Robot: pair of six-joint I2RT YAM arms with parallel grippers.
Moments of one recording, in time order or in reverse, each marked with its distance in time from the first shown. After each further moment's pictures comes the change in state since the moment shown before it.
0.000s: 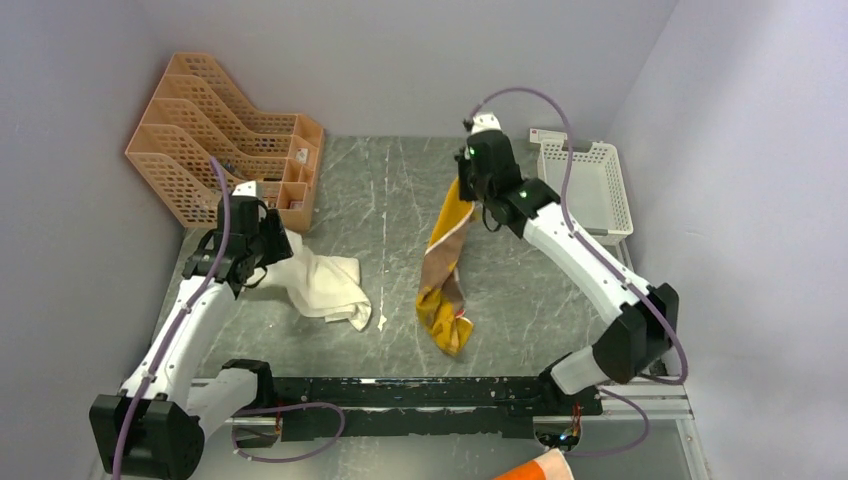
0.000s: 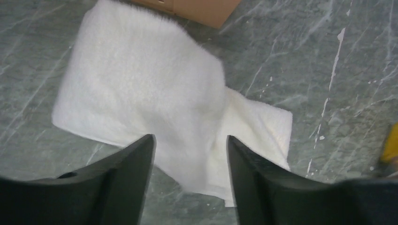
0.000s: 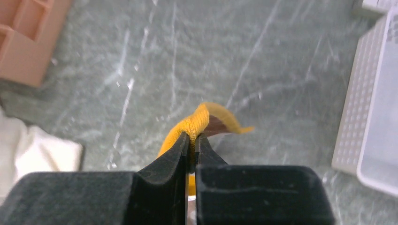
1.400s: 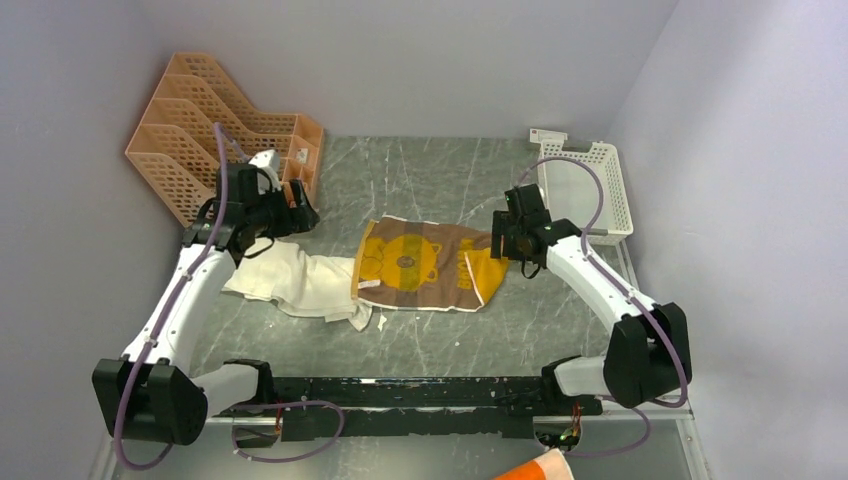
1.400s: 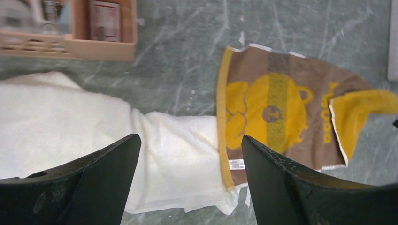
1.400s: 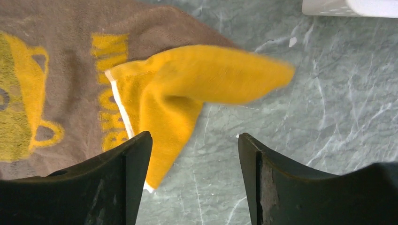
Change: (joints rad) left arm 0.009 0.143 0.200 0.021 0.301 0.043; right arm -0.238 -0.109 -0.391 -0.121 -0.047 0.097
